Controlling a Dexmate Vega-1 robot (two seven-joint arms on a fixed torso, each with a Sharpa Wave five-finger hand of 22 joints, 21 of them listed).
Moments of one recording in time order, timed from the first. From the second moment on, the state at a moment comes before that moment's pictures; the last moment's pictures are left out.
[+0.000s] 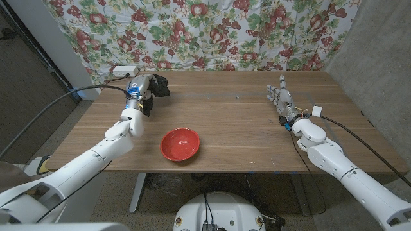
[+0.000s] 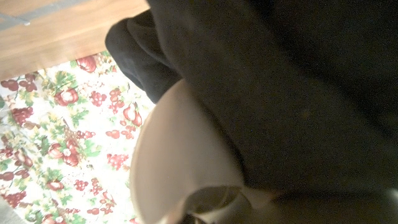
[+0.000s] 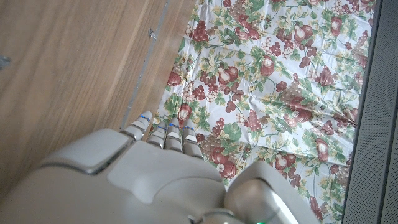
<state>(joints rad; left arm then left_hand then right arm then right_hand) 0.79 0.74 0.53 -1.53 0.57 0.30 0.60 1.69 0.09 0.34 -0.05 0.42 0.56 -0.14 0.92 0.79 0.65 -0.21 0.71 0.70 0.48 -0.04 0.72 0.40 0.32 -0.01 0.90 0.24 -0.98 -0.62 -0.34 -1.54 0.63 0.19 -0.06 0.05 0.08 -0.18 0.11 0.36 0.15 0.08 0.19 0.18 0.10 0.08 0.22 0.18 -0.04 0.02 0.19 0.18 -0.01 0.06 0.20 0.17</state>
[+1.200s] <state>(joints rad) 0.83 0.77 0.54 -1.64 0.59 0.23 0.65 1.68 0.05 0.40 -0.11 0.46 0.62 -0.15 0.96 0.73 0.66 -0.21 0.80 0.63 0.49 -0.04 0.77 0.42 0.33 0.00 0.93 0.25 -1.00 -0.62 -0.32 -1.53 0.63 0.22 -0.06 0.05 0.08 -0.18 0.10 0.36 0.15 0.08 0.19 0.18 0.10 0.08 0.22 0.18 -0.04 0.02 0.19 0.18 -0.01 0.06 0.20 0.17</state>
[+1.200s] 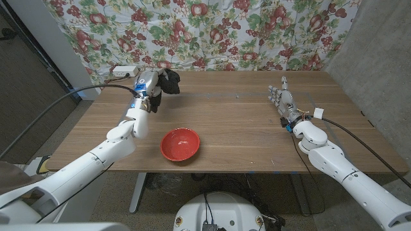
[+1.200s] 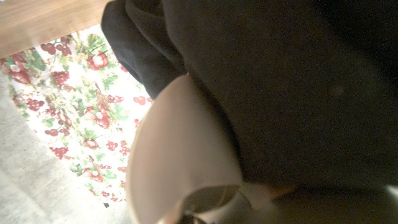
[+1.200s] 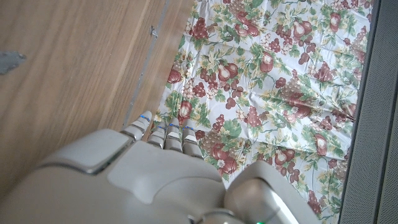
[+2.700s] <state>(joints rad) 0.91 0.84 0.54 -1.82 0.62 0.16 0.72 1.65 0.03 0.50 -0.21 0.43 0.65 -0.15 0.97 0.71 0.67 -0.21 0.82 0.61 0.50 -0.04 0.83 0.42 0.33 0.00 0.98 0.28 -0.99 -0.61 -0.33 -1.50 0.64 0.24 -0.03 0.06 0.09 -0.18 0.10 0.36 0.15 0.08 0.19 0.18 0.10 0.08 0.22 0.18 -0.04 0.02 0.19 0.18 -0.01 0.06 0.20 0.17</state>
